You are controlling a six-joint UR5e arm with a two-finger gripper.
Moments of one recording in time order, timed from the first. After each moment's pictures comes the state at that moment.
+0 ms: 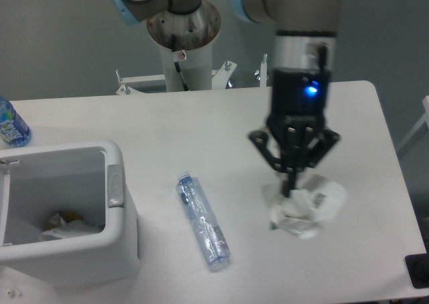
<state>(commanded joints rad) 2.38 -1.77 -1.36 -0.83 1.14 0.04</state>
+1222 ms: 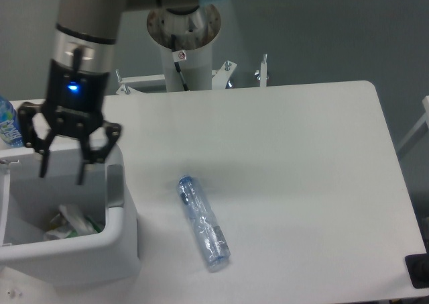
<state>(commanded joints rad) 2.31 -1.74 -1.50 -0.83 1.19 -0.04</state>
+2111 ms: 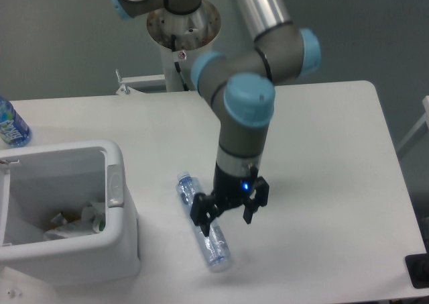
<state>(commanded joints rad) 2.39 -2.12 -1.54 -0.83 1.38 -0.01</state>
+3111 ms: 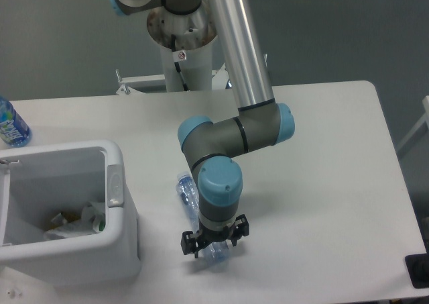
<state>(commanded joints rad) 2.31 -2.25 -1.50 -0.82 1.51 0.01</state>
